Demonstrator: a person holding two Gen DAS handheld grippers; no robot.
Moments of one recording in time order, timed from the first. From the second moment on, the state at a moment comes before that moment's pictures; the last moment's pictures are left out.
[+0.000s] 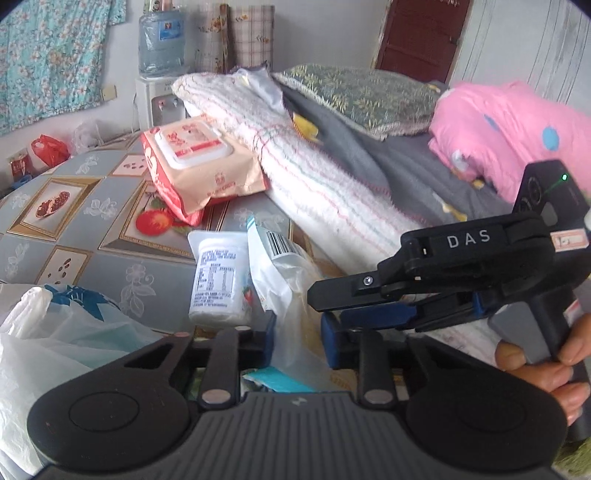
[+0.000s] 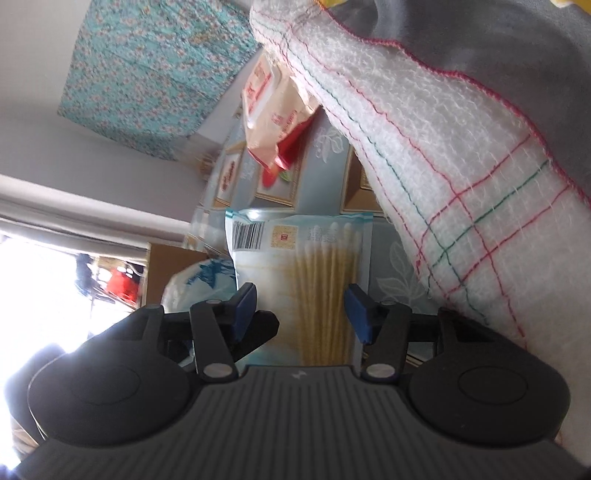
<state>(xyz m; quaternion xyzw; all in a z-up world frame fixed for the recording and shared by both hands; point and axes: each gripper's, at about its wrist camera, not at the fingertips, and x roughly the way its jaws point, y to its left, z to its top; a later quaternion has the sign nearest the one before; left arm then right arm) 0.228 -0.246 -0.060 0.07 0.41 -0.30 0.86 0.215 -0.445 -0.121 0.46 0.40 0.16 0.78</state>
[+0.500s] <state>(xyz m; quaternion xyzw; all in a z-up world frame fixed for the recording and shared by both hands) 0.175 -0.194 0.010 0.00 0.31 -0.31 0.90 0.167 -0.424 -0.037 0.43 0.32 0.20 0.82</state>
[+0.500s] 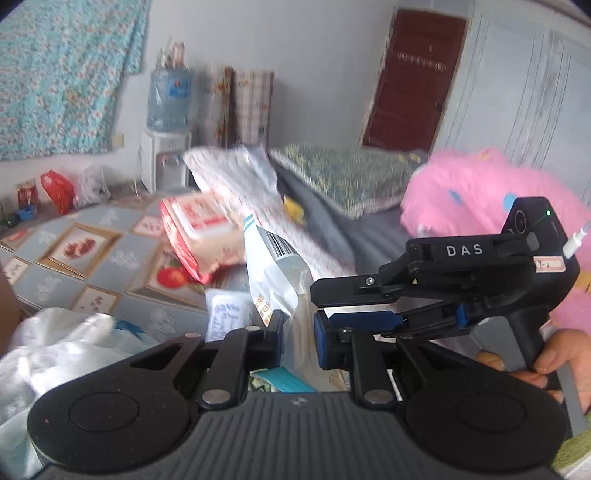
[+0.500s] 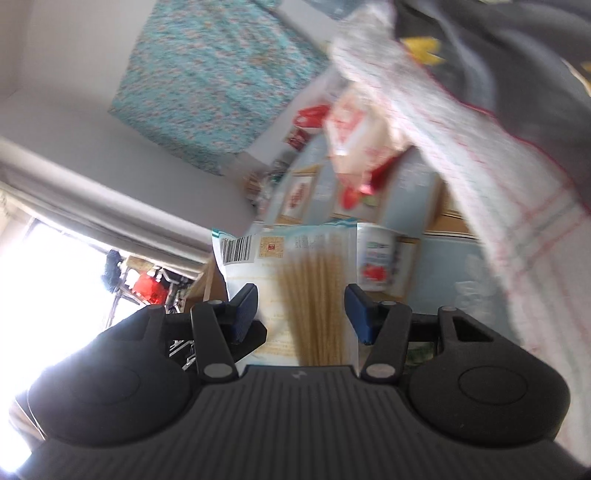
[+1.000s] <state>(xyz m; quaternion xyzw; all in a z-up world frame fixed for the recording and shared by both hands) 0.106 0.007 0.074 -0.11 0.22 -0.14 0.96 0.201 -0.207 0.074 0.29 0.33 0.41 0.80</state>
